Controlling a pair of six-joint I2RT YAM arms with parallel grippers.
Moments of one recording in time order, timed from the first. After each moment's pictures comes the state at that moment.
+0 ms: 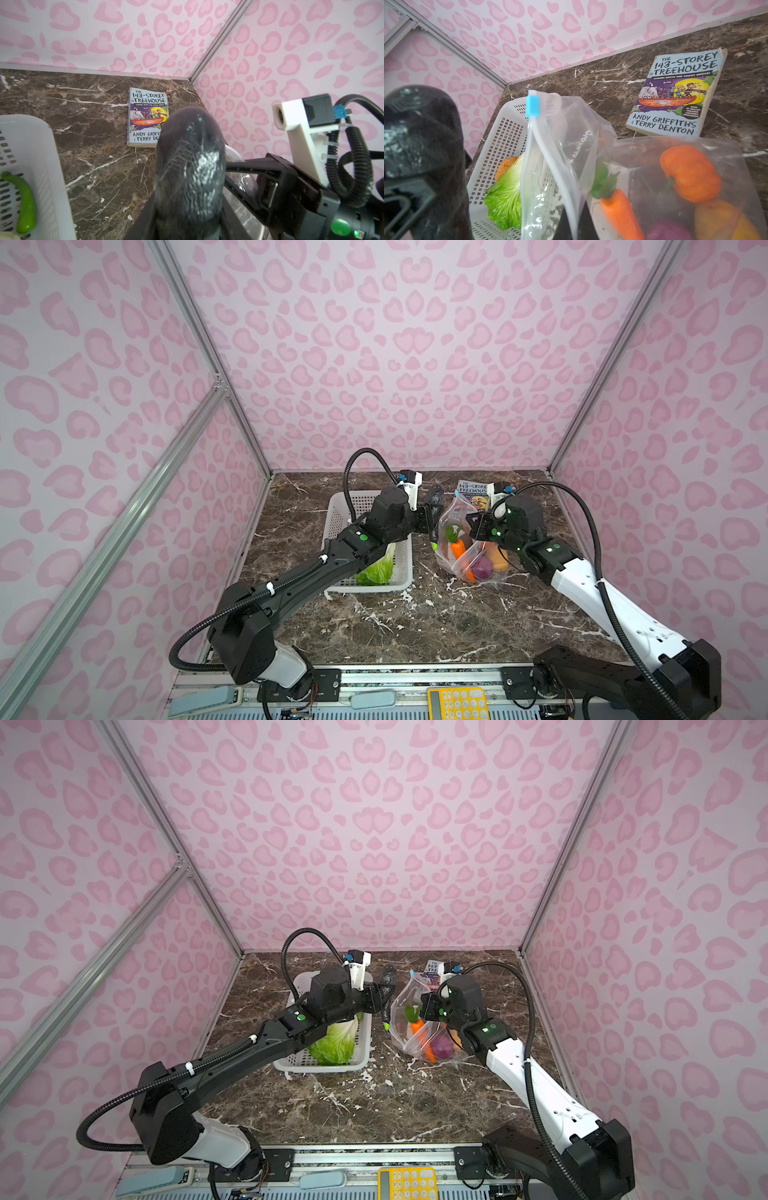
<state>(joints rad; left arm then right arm) -0.79 1.51 1.22 -0.04 0.10 -0.58 0.42 1.17 0.96 -0.30 -0.11 0.53</state>
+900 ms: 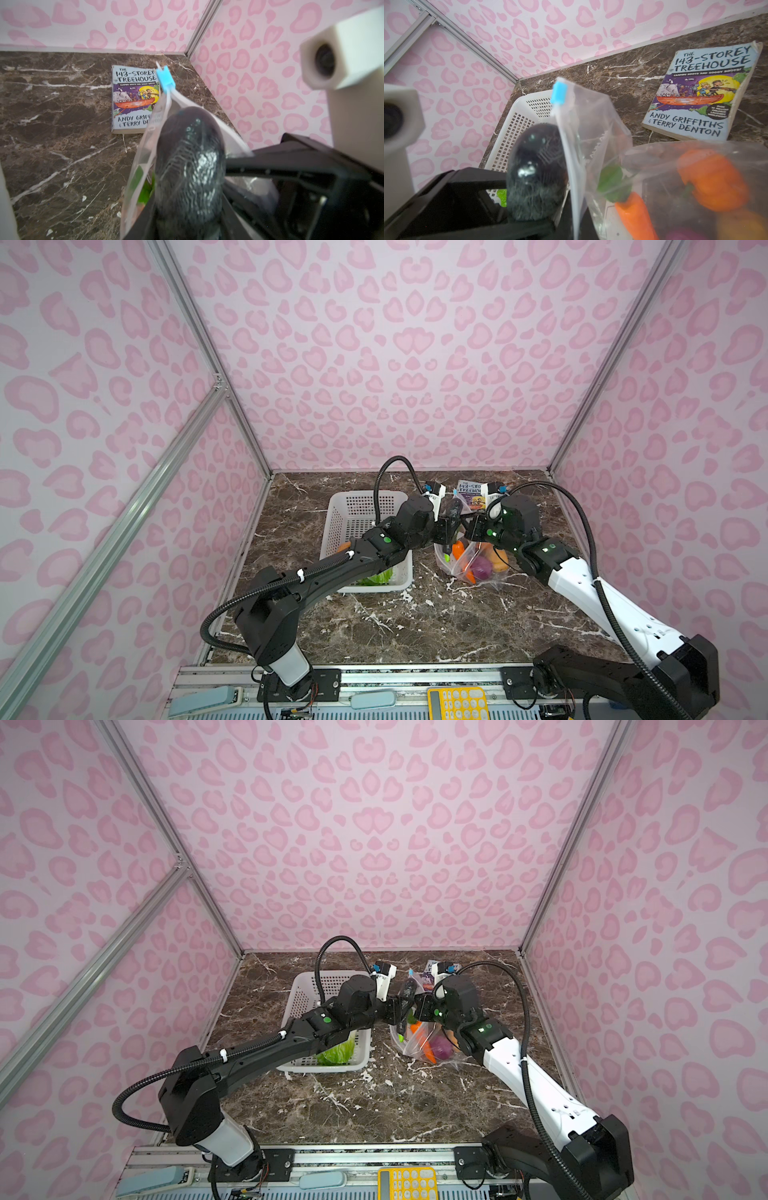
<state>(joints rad) -0.86 1.65 1.31 -0.05 0.06 -0.53 0.46 1.19 0.96 -0.27 -0.15 0.55</state>
